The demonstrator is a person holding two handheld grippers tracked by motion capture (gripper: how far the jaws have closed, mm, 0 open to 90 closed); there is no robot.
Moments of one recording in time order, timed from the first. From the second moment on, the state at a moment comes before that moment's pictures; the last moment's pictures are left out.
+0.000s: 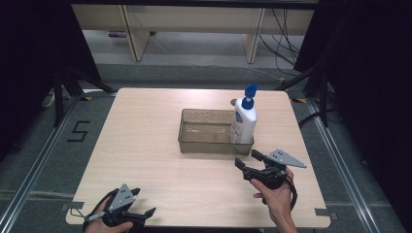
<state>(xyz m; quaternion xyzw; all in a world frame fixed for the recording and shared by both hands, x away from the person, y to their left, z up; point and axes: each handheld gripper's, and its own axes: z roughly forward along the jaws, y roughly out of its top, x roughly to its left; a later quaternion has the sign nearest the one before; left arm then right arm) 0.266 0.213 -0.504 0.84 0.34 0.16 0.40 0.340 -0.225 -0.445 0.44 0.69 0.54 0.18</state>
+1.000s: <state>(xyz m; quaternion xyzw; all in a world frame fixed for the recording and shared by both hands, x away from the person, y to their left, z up) 0.267 0.213 -0.505 0.84 0.34 0.17 0.40 0.316 -0.218 -0.461 0.42 0.71 0.55 0.14</state>
